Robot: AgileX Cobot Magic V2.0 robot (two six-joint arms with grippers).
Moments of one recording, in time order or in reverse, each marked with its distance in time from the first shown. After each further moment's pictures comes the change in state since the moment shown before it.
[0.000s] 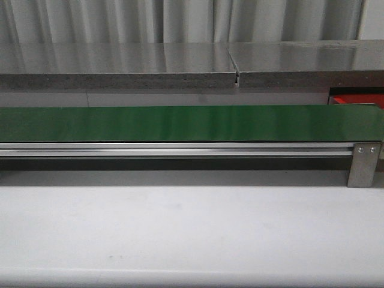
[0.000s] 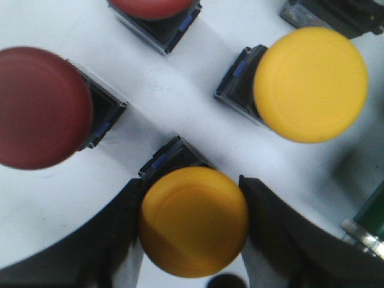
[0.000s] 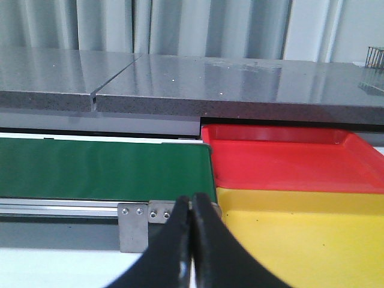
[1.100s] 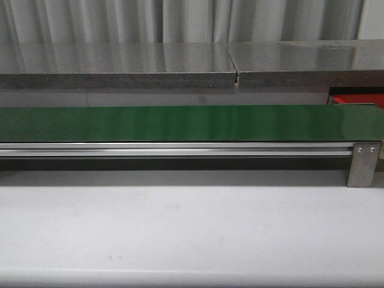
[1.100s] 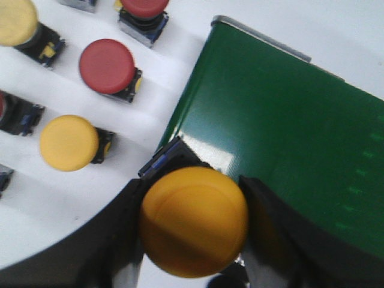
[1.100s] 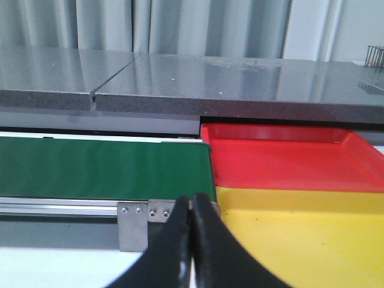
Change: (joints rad) left arm -0.210 -0.089 -0.285 -0.022 0.237 0.022; right arm 0.000 0.000 0.000 0.000 0.002 0.000
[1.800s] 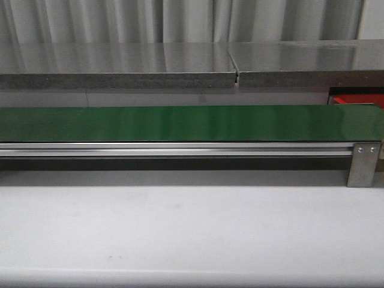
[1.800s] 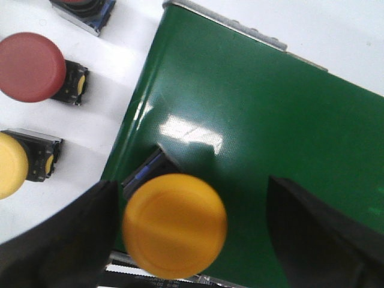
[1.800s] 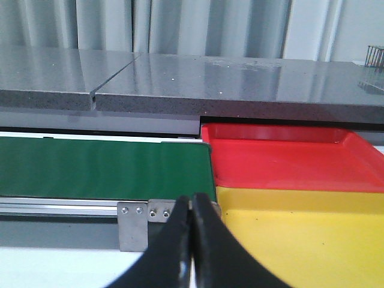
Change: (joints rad) left arm -0.042 0.095 -0.044 -0.036 0.007 0.015; right arm 0.000 0.000 0.000 0.000 0.000 0.000
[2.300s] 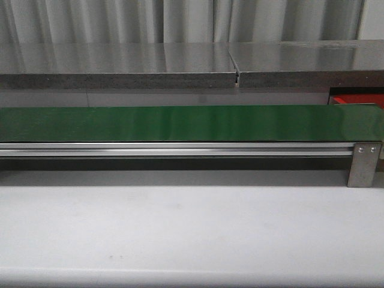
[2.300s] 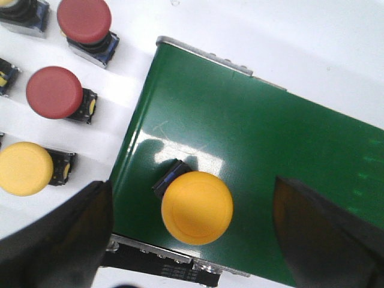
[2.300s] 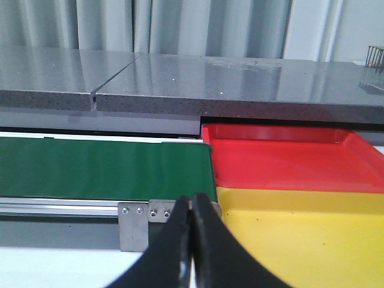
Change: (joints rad) left arm 0.005 -0.107 0.000 -0.006 0.000 0.011; right arm 0.000 0.000 0.000 0.000 0.000 0.000
